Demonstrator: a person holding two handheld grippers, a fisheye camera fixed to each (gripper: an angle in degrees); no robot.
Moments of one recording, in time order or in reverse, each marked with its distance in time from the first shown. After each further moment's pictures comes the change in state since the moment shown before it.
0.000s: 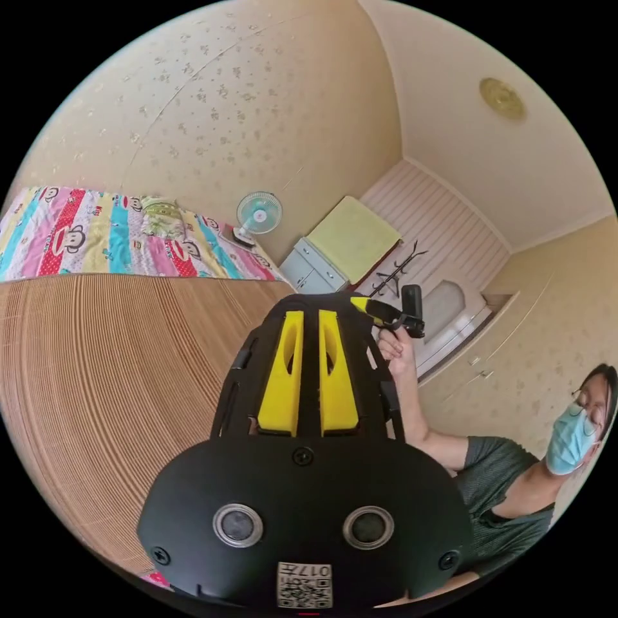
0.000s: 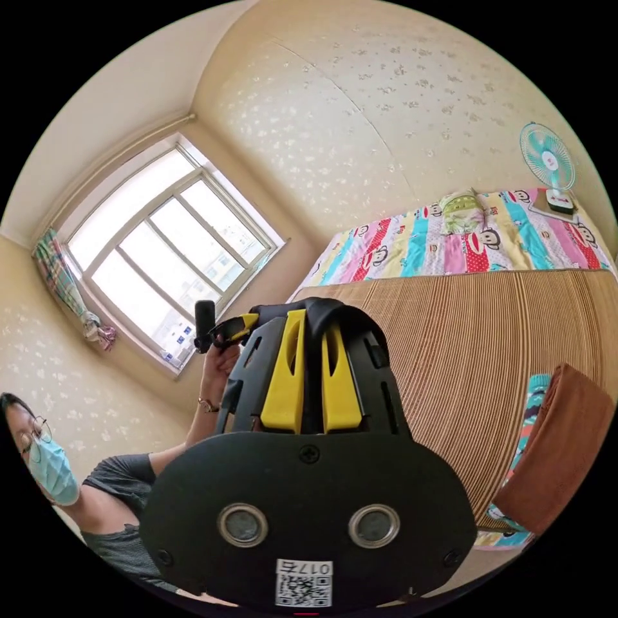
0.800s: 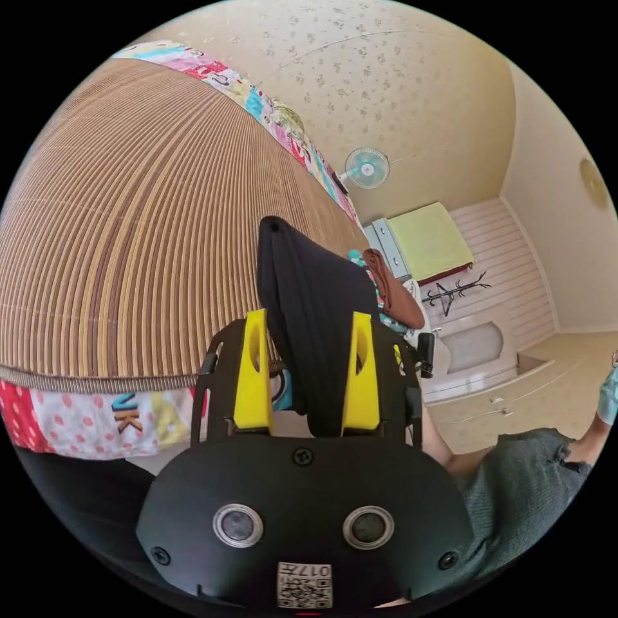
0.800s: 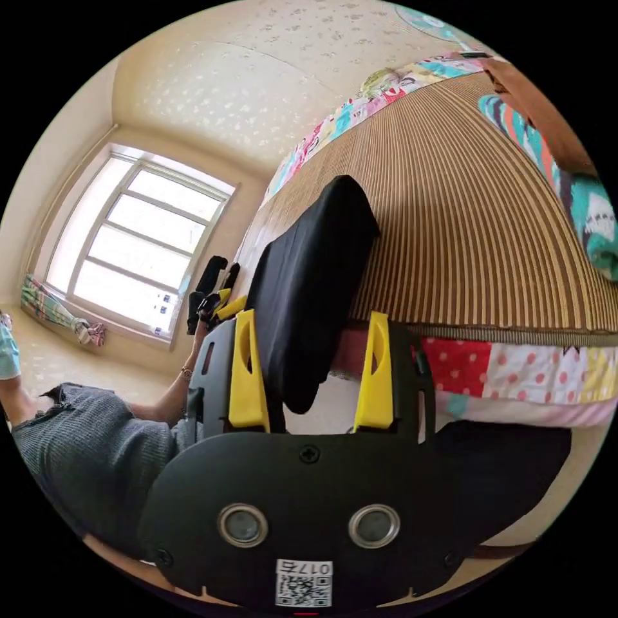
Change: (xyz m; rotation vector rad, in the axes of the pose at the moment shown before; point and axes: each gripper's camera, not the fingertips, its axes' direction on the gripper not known) left arm -0.251 0.403 0.097 -0.040 -0.126 -0.452; right arm 0.143 0.341 0.143 -0.226 -0.038 0.289
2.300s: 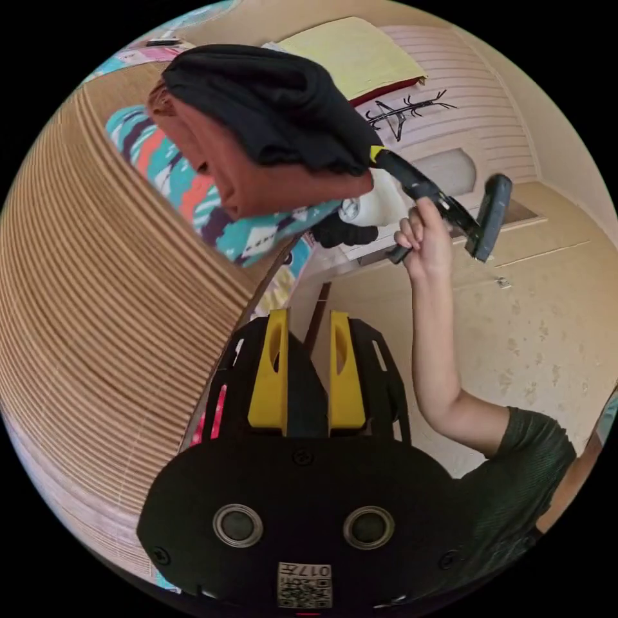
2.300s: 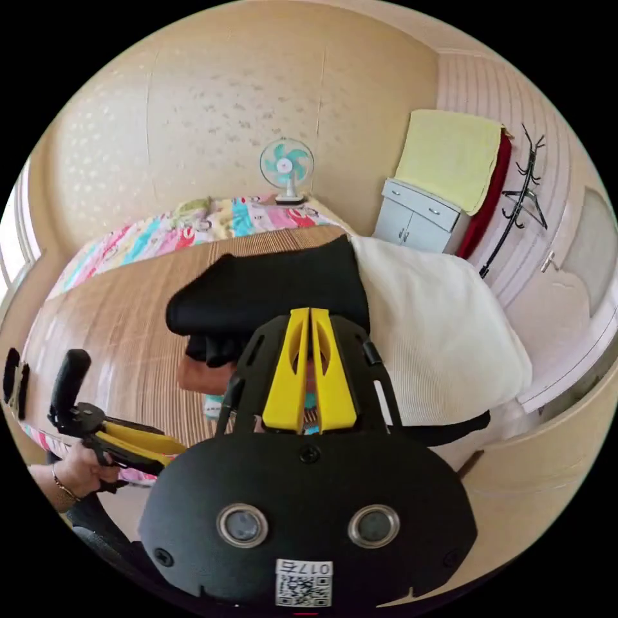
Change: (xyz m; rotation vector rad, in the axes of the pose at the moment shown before) left arm 0.329 0.064 0.466 -0.760 0.178 0.442; right arm 0.070 -0.106 -0.204 0.427 1.153 0.095
